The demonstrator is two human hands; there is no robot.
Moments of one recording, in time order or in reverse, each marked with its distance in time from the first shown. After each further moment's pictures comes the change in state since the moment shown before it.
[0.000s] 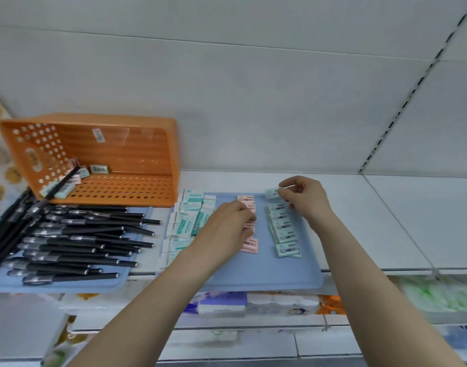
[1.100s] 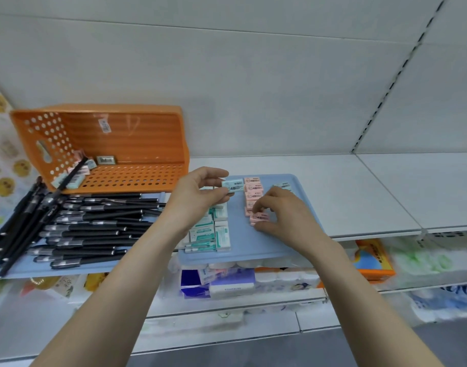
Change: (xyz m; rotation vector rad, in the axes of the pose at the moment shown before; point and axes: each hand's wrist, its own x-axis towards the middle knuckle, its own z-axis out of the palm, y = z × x) left_hand -0.051 -0.031 -0.067 -1.045 0.155 -0.335; right_hand -0.110 -0.019 0.043 -0.669 -0.179 -0.448
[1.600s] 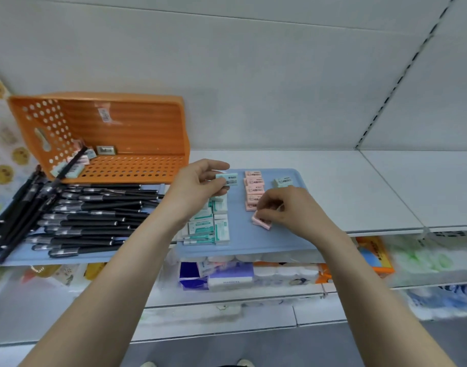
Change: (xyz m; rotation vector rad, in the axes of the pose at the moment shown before) left_hand 0.002 0.000 -0.001 0.040 -0.006 -0.001; right_hand 0.000 -0.004 -0.021 0.213 -0.127 0.123
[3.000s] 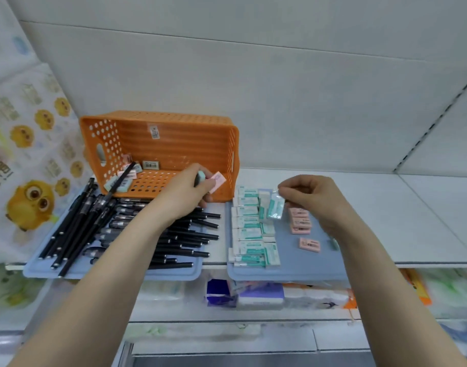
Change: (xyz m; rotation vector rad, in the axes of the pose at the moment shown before) left_hand 0.022 -0.003 -0.112 0.396 0.039 -0.039; right_hand 0.055 -0.060 0.009 0.735 0.139 0.118
